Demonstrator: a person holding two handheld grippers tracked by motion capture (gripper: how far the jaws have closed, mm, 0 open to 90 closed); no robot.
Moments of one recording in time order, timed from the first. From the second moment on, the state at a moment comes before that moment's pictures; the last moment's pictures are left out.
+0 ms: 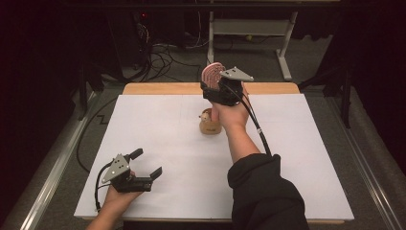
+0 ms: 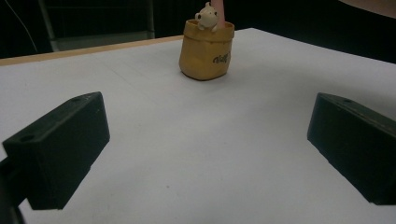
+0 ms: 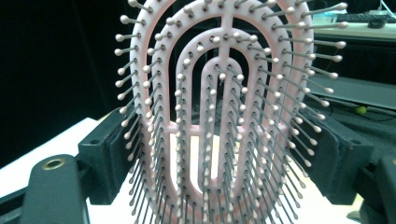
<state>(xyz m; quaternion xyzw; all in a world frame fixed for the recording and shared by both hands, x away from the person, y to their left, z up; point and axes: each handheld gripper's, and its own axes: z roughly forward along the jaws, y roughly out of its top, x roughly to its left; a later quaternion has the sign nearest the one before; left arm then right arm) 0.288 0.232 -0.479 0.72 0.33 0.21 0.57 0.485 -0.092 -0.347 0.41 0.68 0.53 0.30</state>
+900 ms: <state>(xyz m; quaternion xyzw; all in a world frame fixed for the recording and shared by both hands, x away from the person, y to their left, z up) 0.287 0.234 -0.479 0.72 0.33 0.21 0.57 0.485 -0.088 -0.364 0.42 0.69 0.53 0.28</state>
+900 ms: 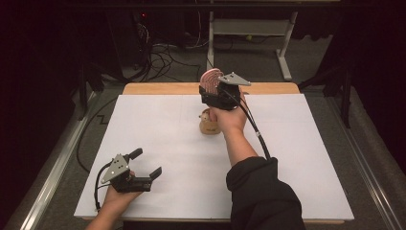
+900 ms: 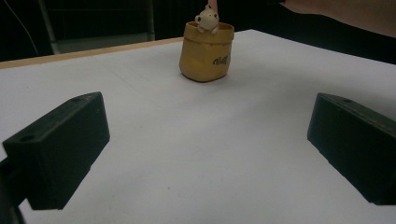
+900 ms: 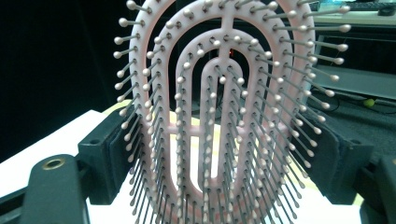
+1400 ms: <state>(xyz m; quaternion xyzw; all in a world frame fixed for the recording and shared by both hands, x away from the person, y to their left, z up) 0.288 0.234 -0.479 0.72 0.33 0.21 0.57 0.484 -0.091 -0.372 0.42 0.69 0.52 0.28</state>
